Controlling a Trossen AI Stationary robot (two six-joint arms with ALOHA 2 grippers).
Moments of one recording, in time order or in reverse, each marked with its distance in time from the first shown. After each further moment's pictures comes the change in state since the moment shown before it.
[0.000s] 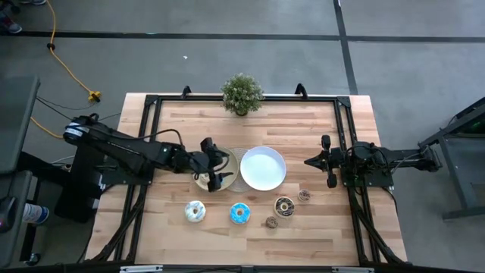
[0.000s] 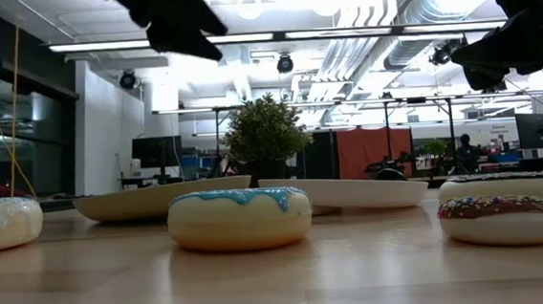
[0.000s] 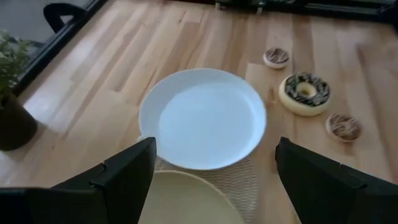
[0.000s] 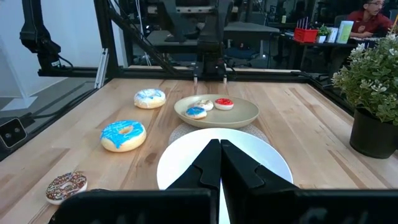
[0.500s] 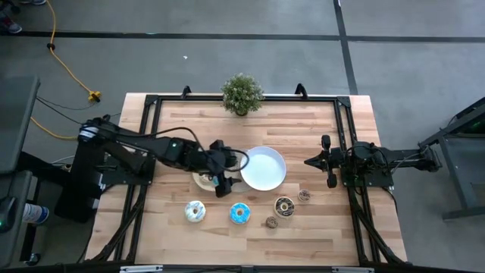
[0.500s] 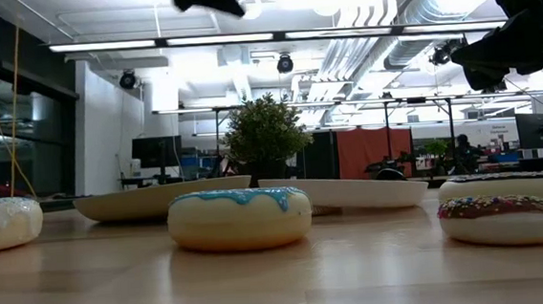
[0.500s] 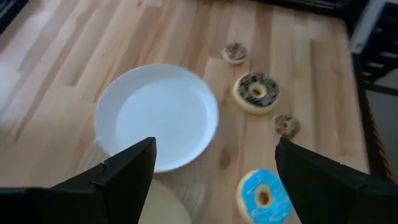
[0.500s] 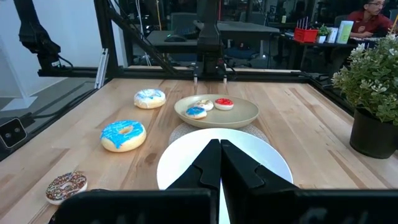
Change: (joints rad) left arm -0.001 0.203 0.441 -0.367 0.156 -0.083; right arm 0.000 0.000 0.000 0.000 0.000 0.000
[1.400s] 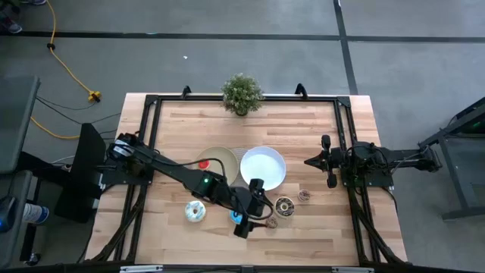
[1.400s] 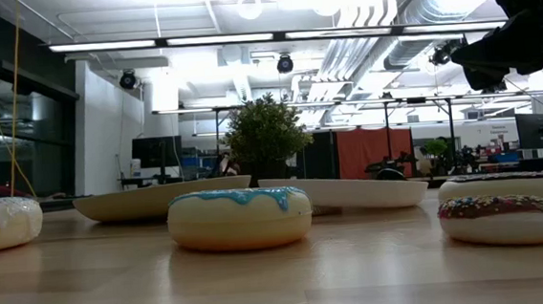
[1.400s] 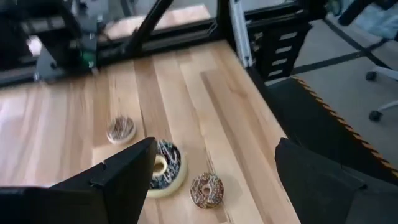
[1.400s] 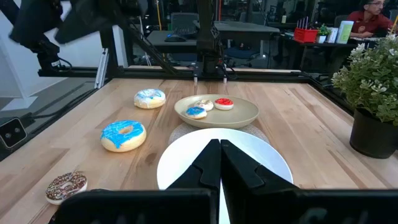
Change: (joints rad) left arm -0.161 0.363 0.164 0.424 0.131 0.340; right arm 0.000 0.001 0.000 0.000 0.000 0.000
